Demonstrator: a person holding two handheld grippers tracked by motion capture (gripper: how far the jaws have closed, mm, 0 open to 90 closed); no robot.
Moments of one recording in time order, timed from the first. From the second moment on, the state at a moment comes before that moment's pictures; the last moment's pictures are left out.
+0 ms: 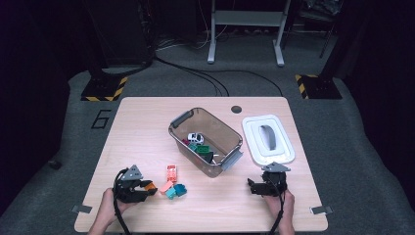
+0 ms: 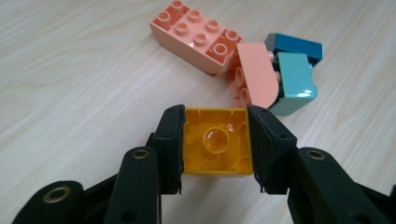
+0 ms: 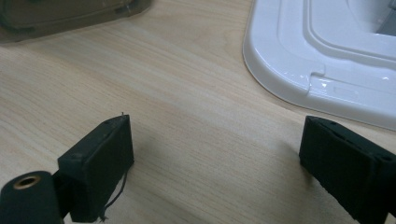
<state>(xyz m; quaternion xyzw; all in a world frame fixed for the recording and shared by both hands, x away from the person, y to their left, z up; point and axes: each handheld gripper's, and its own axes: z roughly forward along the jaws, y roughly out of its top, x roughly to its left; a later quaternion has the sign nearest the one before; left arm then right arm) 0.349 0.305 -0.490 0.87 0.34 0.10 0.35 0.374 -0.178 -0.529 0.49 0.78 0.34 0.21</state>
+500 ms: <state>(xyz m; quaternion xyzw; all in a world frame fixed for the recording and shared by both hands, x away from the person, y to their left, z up) 0.373 0.306 -0.472 0.85 0.36 0.11 0.36 0.374 -0.178 -0.529 0.48 0.78 0.34 0.21</state>
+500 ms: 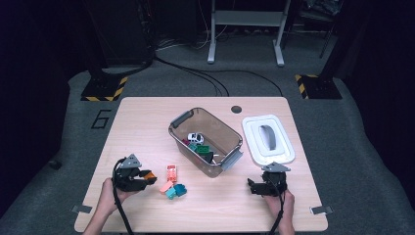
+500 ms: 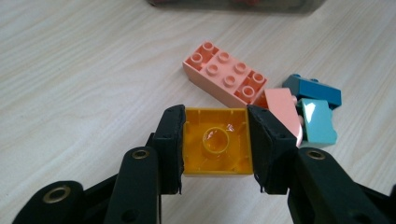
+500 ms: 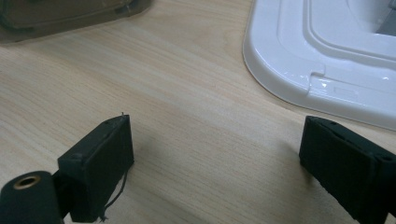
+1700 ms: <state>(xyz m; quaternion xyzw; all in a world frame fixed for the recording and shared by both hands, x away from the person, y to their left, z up) 0.418 0.288 -0.439 0.84 0.36 0.12 0.38 0.374 -0.178 -0.529 0.48 0.78 0.34 0.21</state>
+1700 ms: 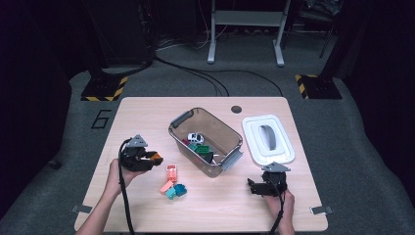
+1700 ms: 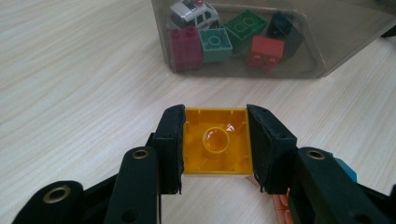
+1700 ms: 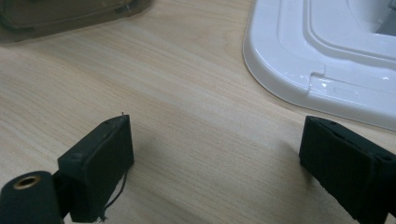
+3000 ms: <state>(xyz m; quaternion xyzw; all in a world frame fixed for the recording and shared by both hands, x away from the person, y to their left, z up) 0.460 0.246 -0.364 0.84 0.32 0.15 0.40 0.374 -0.178 -0.529 0.48 0.78 0.34 0.21</state>
